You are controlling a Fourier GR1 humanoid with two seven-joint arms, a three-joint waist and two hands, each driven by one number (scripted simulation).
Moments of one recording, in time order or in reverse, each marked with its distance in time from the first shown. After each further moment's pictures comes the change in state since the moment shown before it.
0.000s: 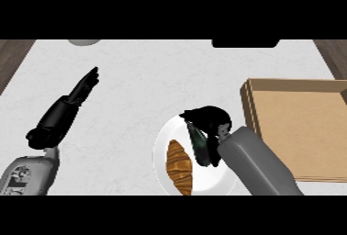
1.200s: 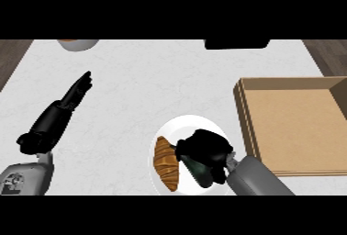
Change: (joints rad) left arm 0.046 -0.021 0.059 -0.025 -0.021 -0.039 0.005; right arm 0.201 -0.077 0.164 -0.158 0.217 -0.339 -0.538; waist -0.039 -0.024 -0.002
